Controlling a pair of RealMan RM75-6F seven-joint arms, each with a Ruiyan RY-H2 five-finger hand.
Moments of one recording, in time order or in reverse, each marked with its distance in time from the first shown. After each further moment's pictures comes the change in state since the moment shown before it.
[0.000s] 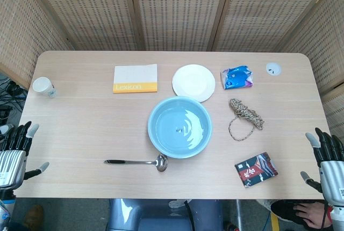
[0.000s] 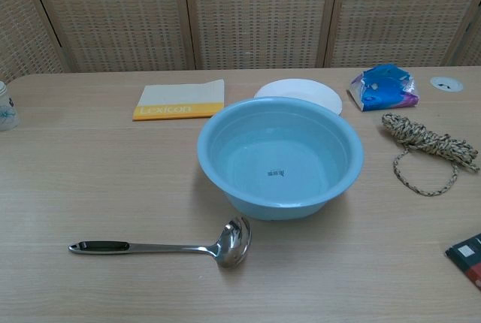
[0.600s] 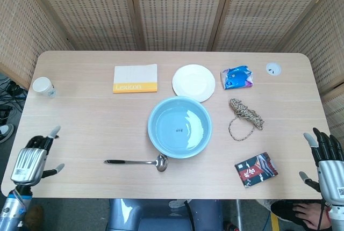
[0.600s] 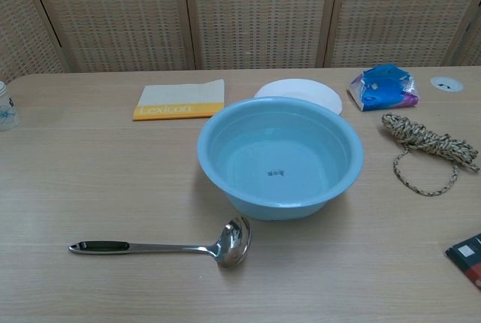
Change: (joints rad) left arm -0.063 -0.058 0.007 -0.008 0.022 -0.132 0.066; right arm 0.007 0.000 -0.001 -0.009 0.007 -0.017 -0.007
